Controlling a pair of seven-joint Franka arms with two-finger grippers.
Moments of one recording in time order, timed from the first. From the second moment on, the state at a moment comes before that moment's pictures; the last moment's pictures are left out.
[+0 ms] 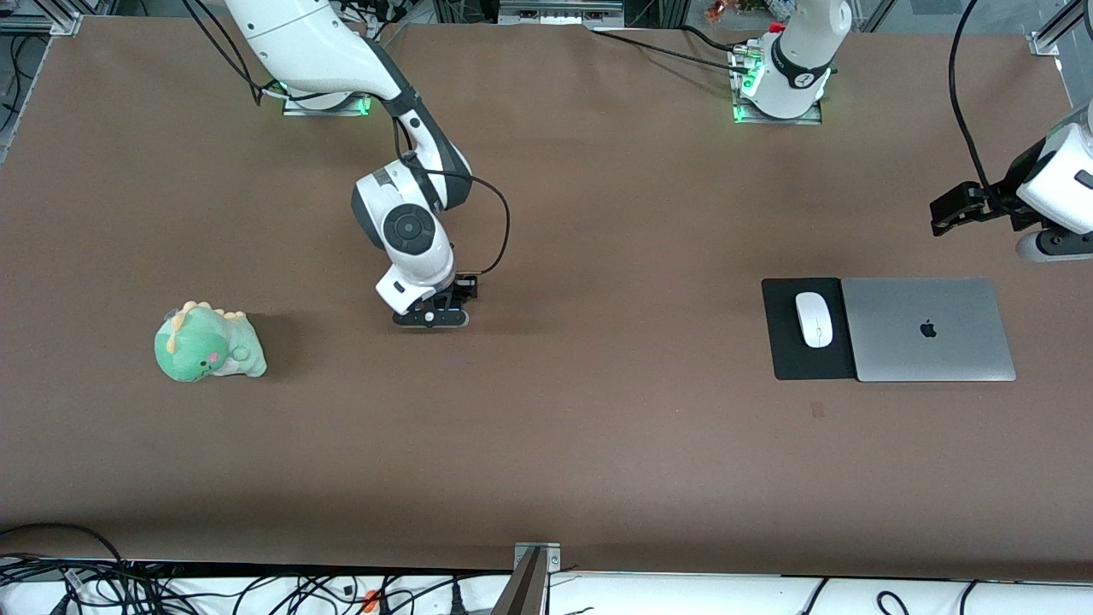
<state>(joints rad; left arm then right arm) 0.20 0.06 -0.24 -1.55 0.11 1.52 -0.10 0.57 0.59 -0.04 -1.83 -0.02 2.31 0.49</state>
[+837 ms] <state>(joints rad) 0.07 0.04 -0.08 -1.60 0.07 1.58 -0.10 0.27 0.56 -0.05 -1.97 -0.02 2.53 0.07</state>
